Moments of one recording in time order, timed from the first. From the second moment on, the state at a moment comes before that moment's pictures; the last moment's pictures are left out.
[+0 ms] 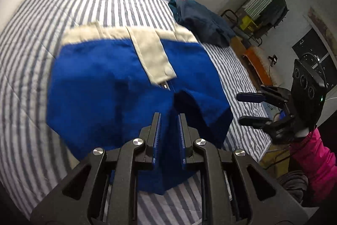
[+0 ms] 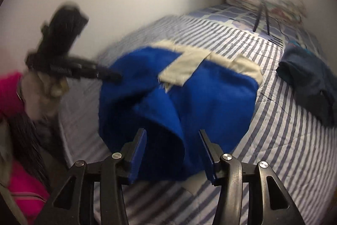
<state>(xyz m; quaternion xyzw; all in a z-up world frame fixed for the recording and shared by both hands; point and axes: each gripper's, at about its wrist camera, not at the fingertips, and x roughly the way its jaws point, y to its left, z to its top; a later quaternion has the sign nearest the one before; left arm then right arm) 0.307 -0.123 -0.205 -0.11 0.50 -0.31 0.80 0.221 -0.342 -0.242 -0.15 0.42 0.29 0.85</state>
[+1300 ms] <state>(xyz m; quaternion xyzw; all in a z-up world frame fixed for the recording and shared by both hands) 0.353 -0.062 -0.252 -0.12 0.53 -0.24 0.81 0.285 -0.403 -0.261 0.04 0.44 0.23 0.87</state>
